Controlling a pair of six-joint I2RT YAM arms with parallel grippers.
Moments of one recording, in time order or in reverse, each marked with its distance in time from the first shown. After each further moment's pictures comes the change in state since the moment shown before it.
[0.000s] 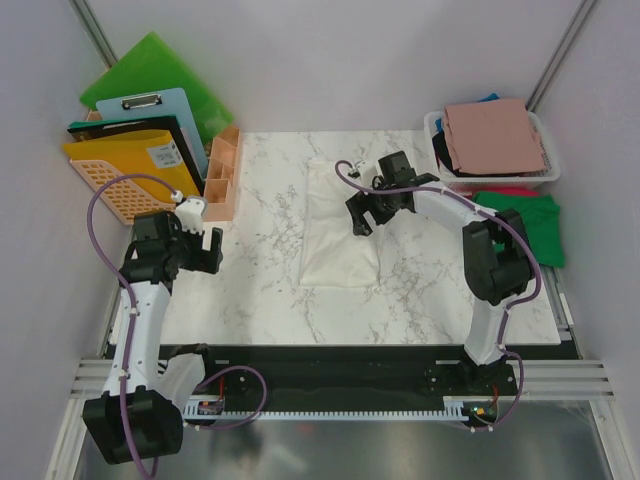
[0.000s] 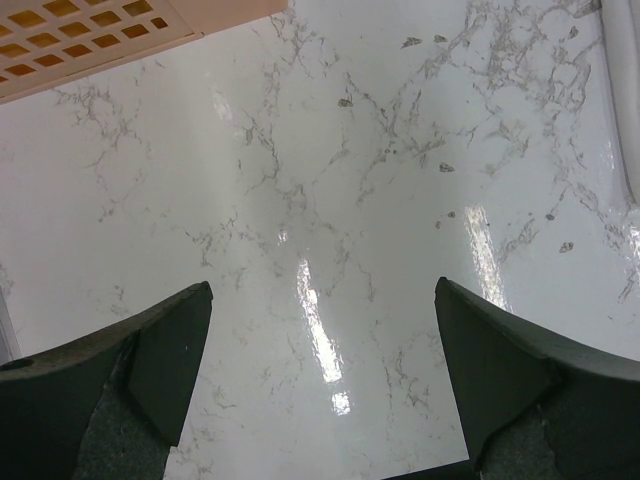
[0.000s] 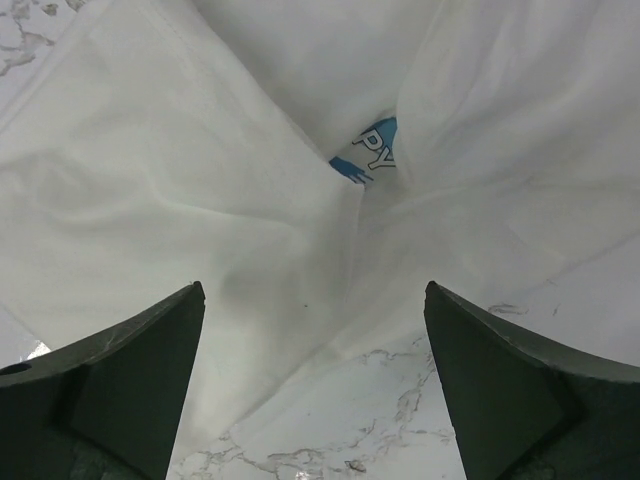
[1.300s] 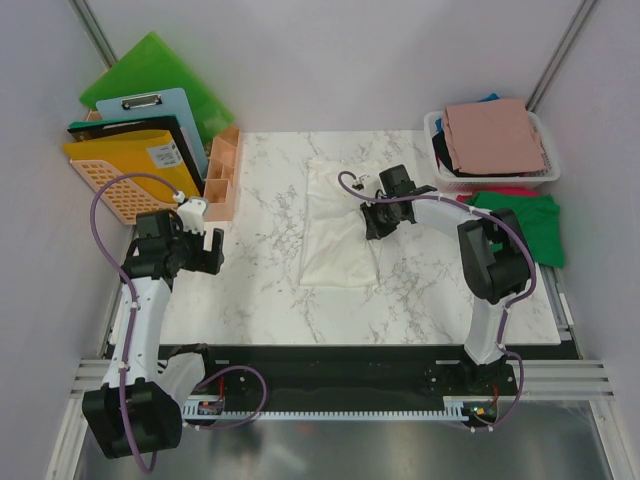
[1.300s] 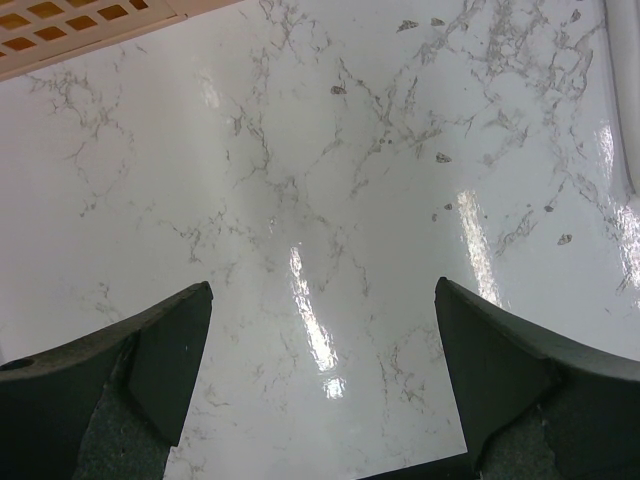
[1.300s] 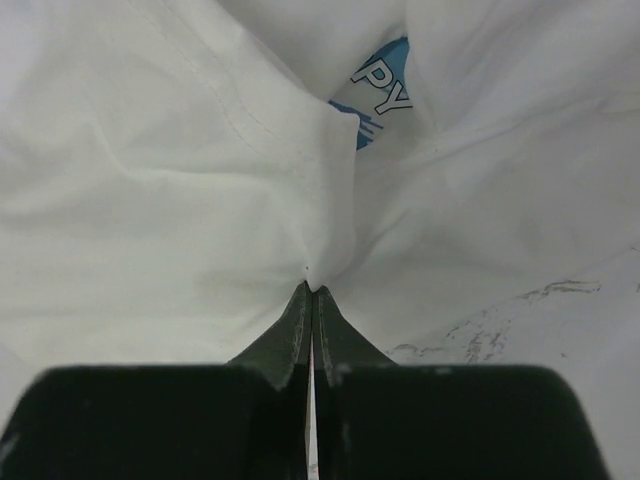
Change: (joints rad) left arm 0.000 0.032 0.000 -0.008 0.008 0.000; right arm -0.003 0.008 -0.134 0.080 0.028 0.074
